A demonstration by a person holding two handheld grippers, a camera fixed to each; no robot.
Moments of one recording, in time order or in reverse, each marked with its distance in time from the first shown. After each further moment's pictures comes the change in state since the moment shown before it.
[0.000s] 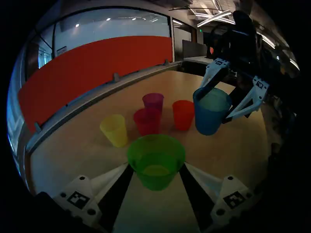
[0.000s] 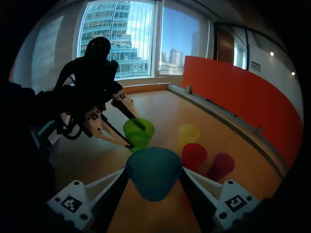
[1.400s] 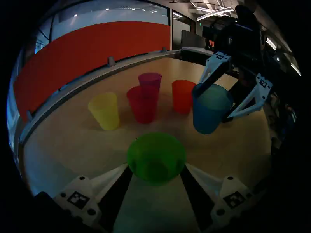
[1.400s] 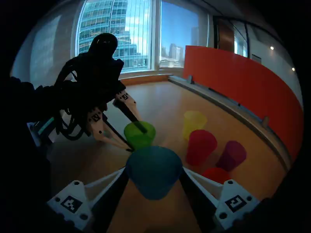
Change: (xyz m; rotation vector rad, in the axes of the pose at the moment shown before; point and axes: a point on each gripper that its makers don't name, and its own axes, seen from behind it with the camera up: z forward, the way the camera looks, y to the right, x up) left arm -0.046 0.005 0.035 -0.050 -0.085 -0.026; right arm -0.038 -0.005 0.028 0.012 -0.044 0.021
